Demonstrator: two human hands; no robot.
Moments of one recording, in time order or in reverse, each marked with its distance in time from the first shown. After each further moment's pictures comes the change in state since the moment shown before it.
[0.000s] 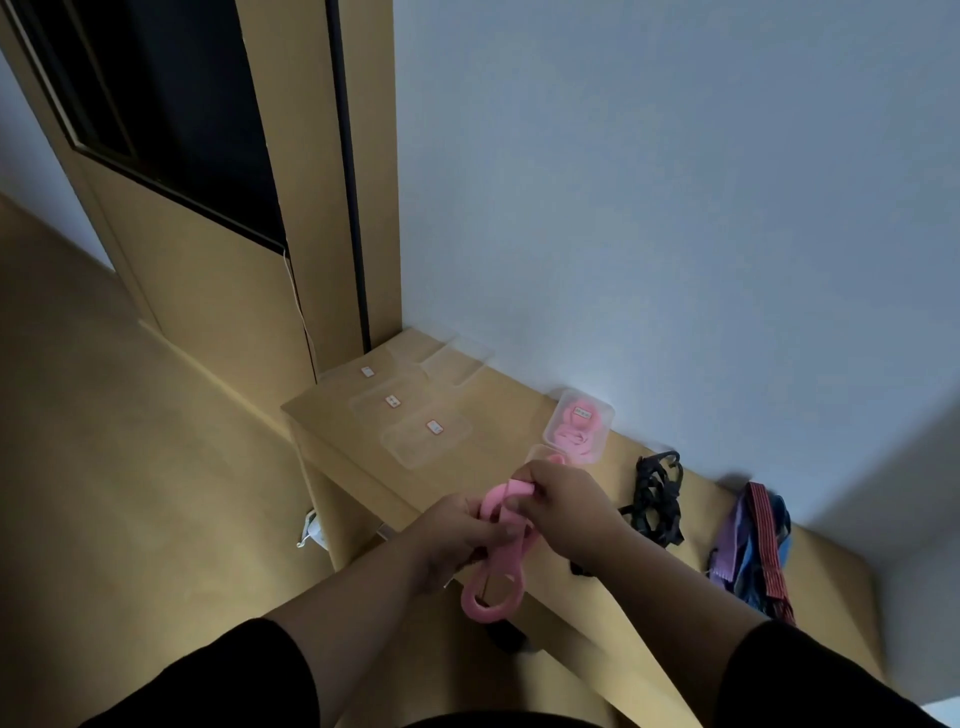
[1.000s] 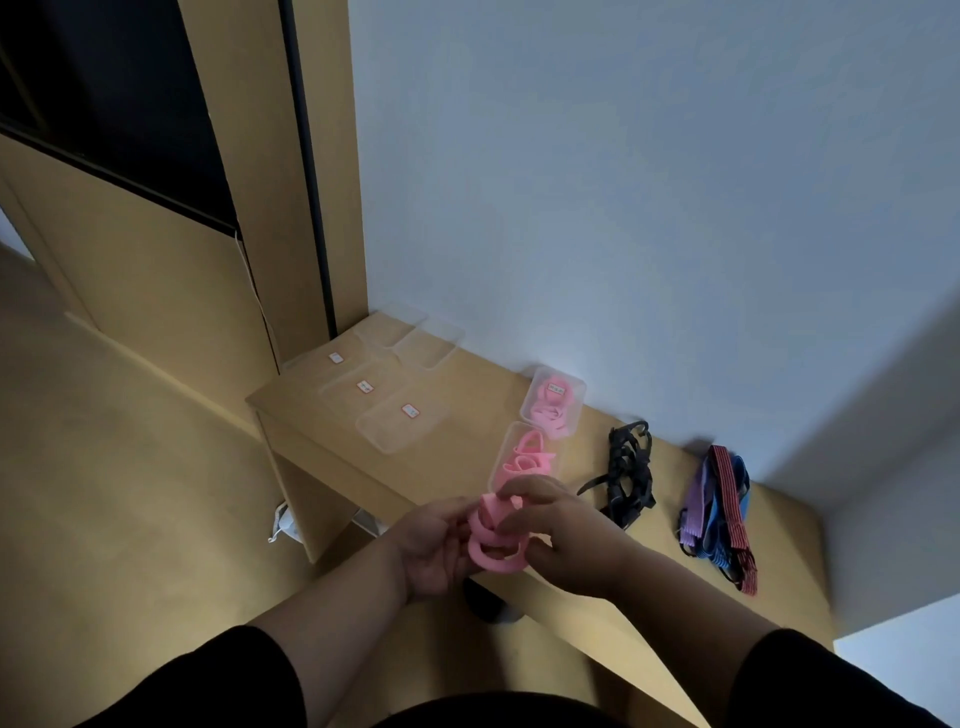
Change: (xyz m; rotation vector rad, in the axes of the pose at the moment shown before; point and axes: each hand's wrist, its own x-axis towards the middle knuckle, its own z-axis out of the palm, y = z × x) left_hand 0.001 -0.023 -0.008 -0.551 -0.136 -0.293; right_hand -0.040 0.031 0.018 -0.169 -0.107 -0.311
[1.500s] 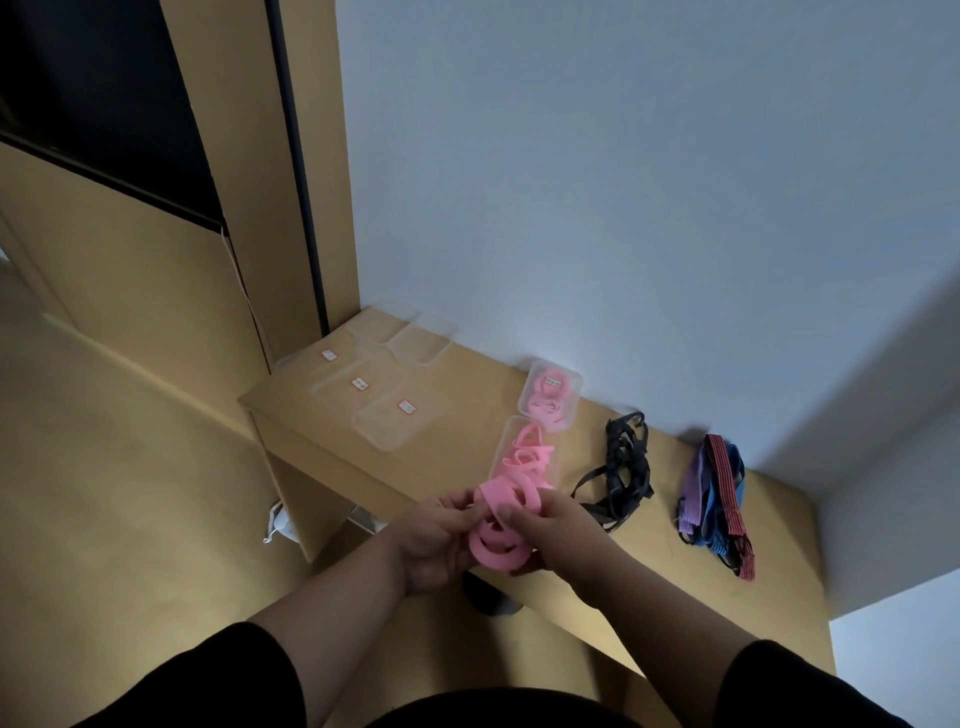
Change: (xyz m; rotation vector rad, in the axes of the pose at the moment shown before) left_hand -0.003 0.001 -0.009 0.058 -0.122 0.110; right_hand 0.007 -0.022 0.026 0.934 0.124 0.647
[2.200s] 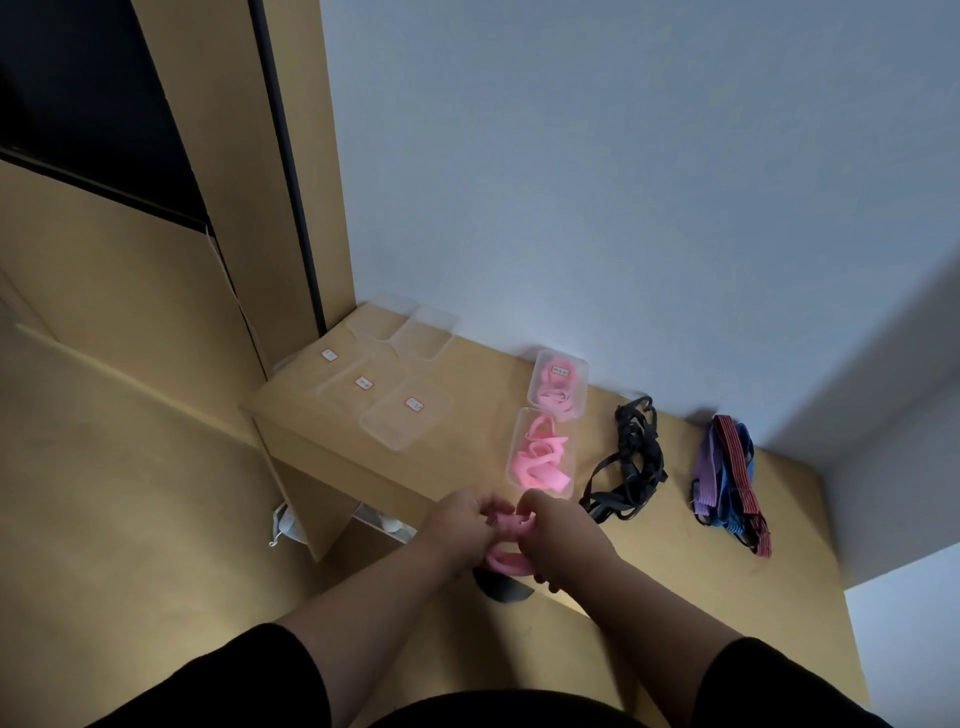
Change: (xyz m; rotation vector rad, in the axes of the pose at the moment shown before) left_hand 0.008 0.007 -0.013 0.909 0.301 0.065; right_hand 0.019 -0.006 0.039 -0.795 0.135 0.090
